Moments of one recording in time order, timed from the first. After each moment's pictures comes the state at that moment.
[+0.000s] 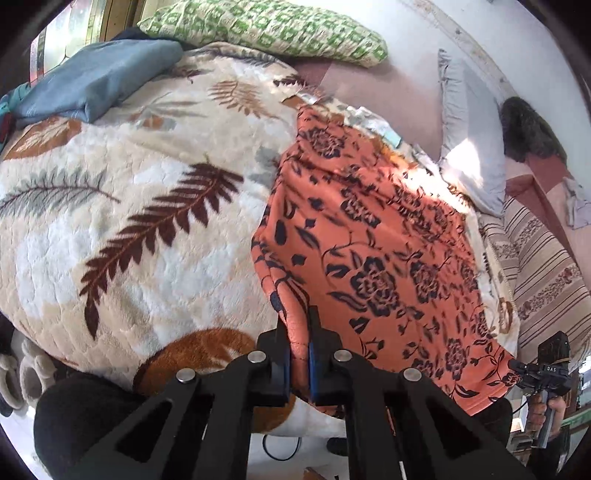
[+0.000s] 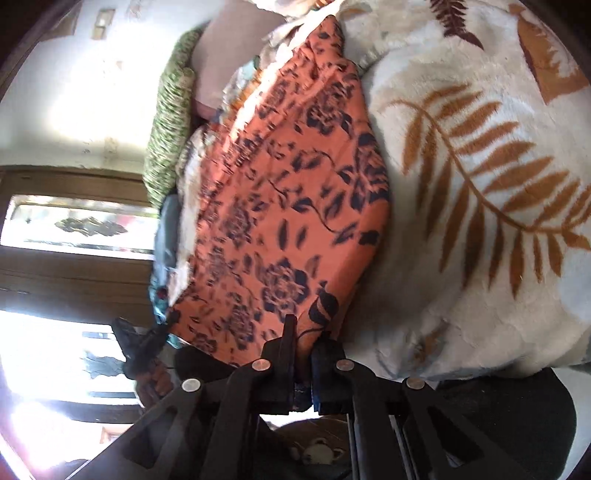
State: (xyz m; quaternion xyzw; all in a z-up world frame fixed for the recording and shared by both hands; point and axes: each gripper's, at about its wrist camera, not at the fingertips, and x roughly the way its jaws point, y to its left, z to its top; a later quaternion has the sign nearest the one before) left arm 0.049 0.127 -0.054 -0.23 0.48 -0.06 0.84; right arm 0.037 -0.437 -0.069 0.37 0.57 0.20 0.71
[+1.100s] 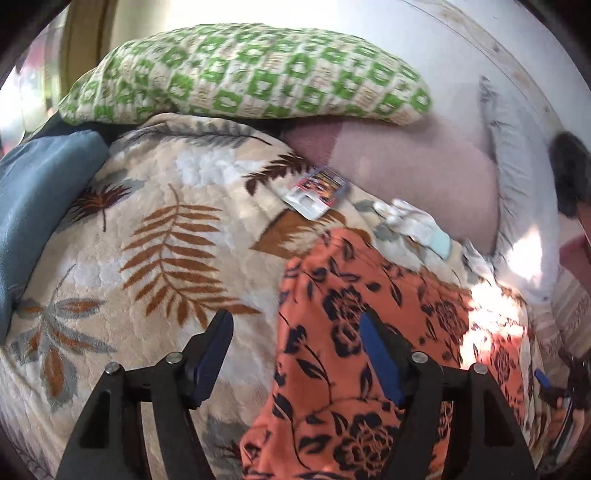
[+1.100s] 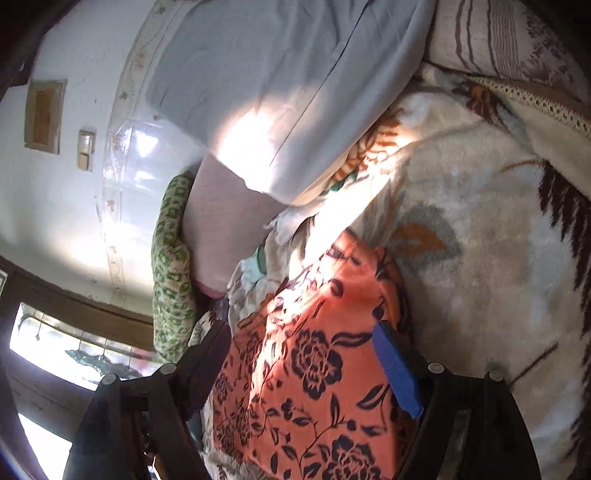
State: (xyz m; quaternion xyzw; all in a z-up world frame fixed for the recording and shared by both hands) left arm 0.336 0.118 -0.056 -0.16 0.44 -0.01 0.88; right arm 0.321 -0.488 -0.058 0.44 0.42 0.11 0.79
